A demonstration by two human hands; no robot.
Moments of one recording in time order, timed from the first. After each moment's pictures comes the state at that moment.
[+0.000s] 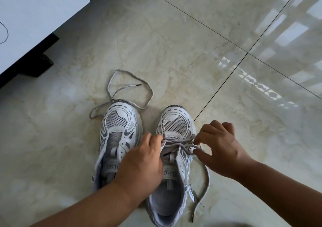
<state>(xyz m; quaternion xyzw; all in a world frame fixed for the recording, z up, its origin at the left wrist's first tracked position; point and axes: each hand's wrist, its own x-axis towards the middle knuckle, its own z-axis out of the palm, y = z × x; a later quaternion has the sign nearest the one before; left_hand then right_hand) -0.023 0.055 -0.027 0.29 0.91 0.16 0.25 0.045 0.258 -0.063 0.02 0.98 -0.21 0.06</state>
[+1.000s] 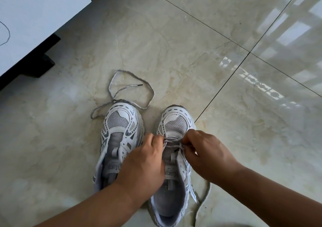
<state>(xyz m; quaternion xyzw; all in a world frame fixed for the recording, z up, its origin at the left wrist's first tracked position) -0.020 0.060 -0.023 0.28 0.91 0.14 0.25 0.029 0.222 -0.041 0.07 0.93 -0.33 0.14</state>
